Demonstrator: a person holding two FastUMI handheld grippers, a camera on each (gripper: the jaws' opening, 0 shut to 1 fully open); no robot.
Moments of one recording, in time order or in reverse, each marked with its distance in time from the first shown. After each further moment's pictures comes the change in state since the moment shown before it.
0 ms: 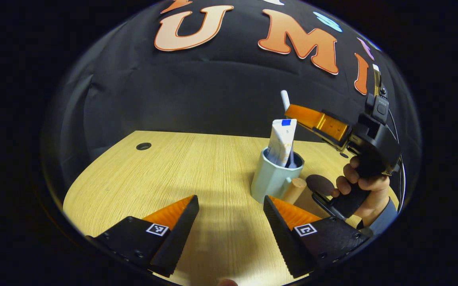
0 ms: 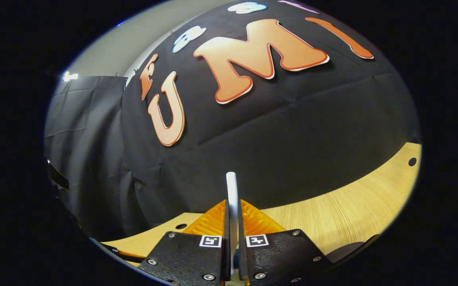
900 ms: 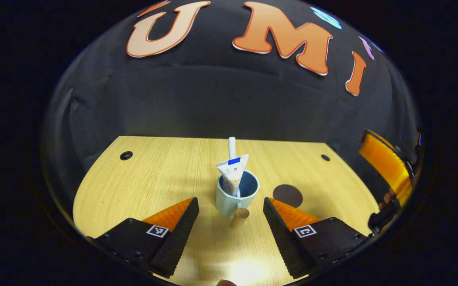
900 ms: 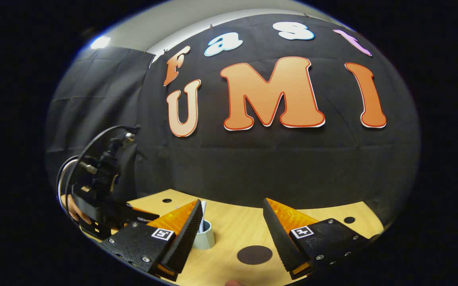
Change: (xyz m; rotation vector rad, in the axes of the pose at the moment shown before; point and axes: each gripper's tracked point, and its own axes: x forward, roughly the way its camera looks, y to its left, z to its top) left arm -0.006 -0.070 0.057 0.051 0.188 -0.061; right arm -0.174 0.003 0.078 -0.407 0.048 -0.074
